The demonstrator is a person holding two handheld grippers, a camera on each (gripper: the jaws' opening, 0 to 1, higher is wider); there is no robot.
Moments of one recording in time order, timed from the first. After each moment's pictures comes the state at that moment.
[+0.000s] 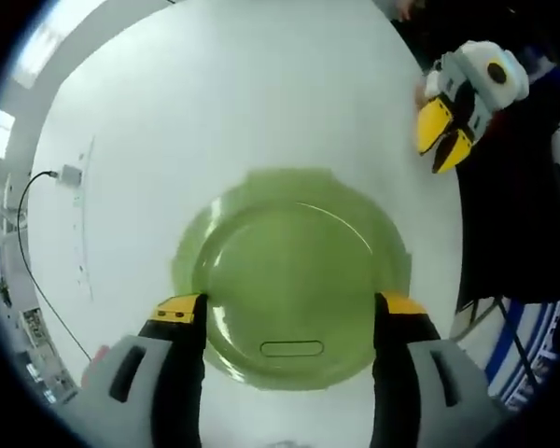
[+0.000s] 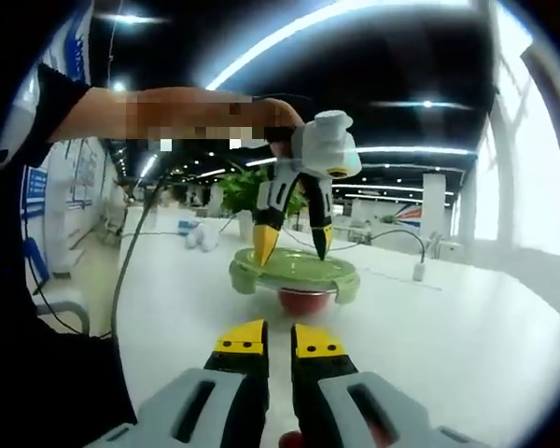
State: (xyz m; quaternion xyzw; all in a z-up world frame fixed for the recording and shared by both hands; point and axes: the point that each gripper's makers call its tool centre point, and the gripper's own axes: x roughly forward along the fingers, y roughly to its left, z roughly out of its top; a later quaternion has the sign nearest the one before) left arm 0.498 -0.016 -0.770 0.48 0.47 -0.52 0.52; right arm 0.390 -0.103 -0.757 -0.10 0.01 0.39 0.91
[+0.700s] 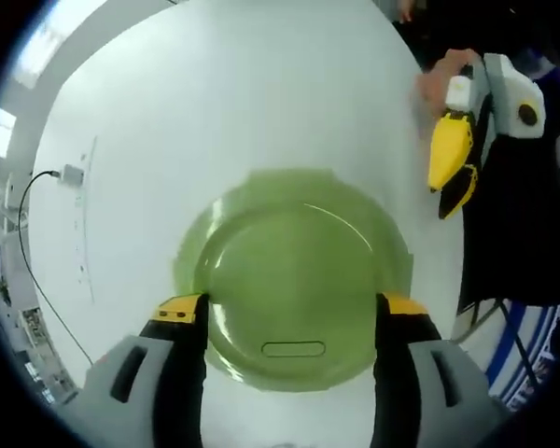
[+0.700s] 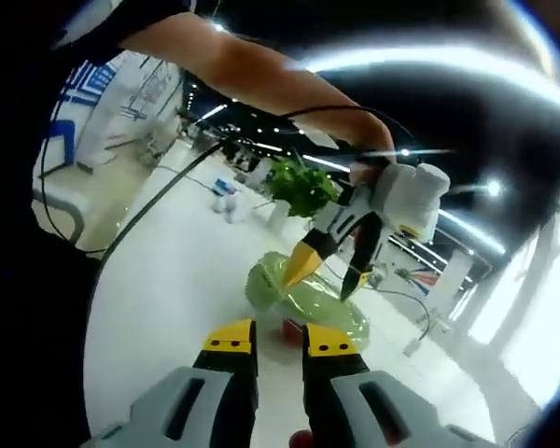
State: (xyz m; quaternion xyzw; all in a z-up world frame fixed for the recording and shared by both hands) left arm 0.501 -0.012 -0.770 0.47 0.46 -0.52 0.53; right arm 0.398 -0.060 -0.746 -0.34 -0.09 0.43 0.83
